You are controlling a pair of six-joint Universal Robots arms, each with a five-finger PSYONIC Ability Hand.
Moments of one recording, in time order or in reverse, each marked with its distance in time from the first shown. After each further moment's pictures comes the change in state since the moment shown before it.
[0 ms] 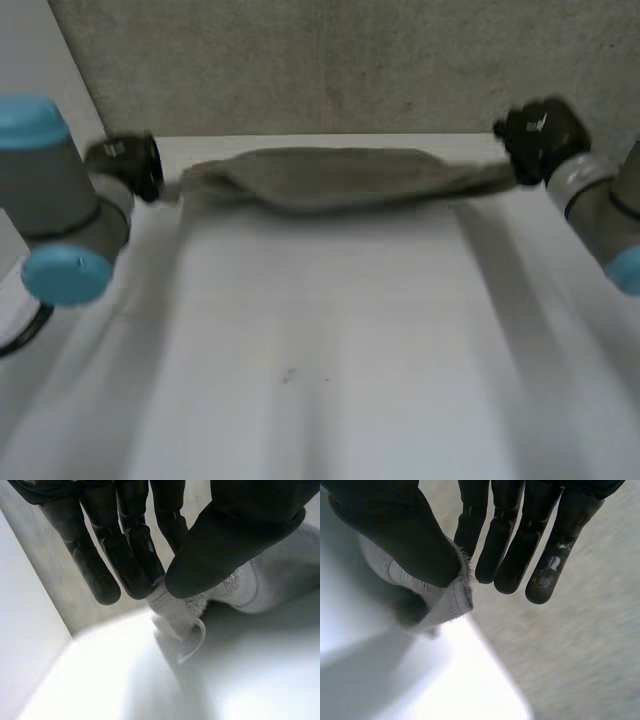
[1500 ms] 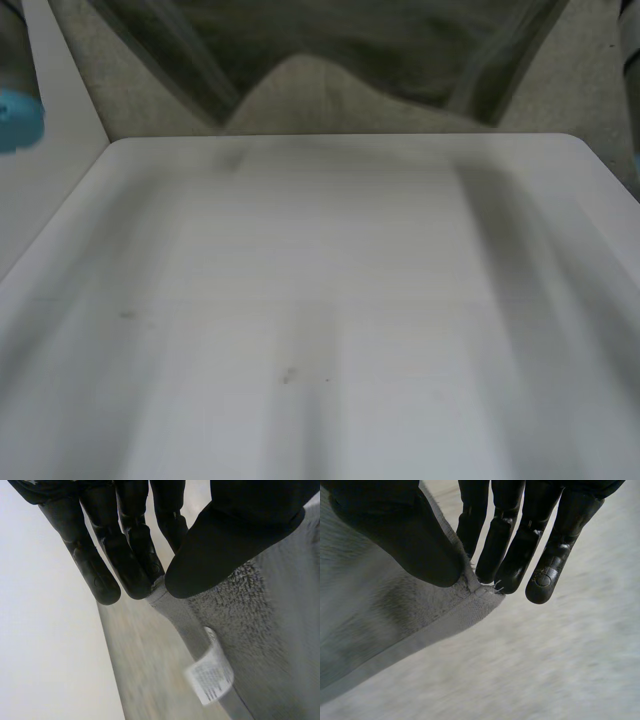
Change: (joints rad) left arm 0.027 0.115 0.472 0.119 -0.091 0.026; right arm 0.028 -0.146 -0.220 -0.273 0.133 0.014; left_hand -0.001 0.000 0.000 0.000 0.000; right_hand 0.000 0.000 0.000 0.003 0.004
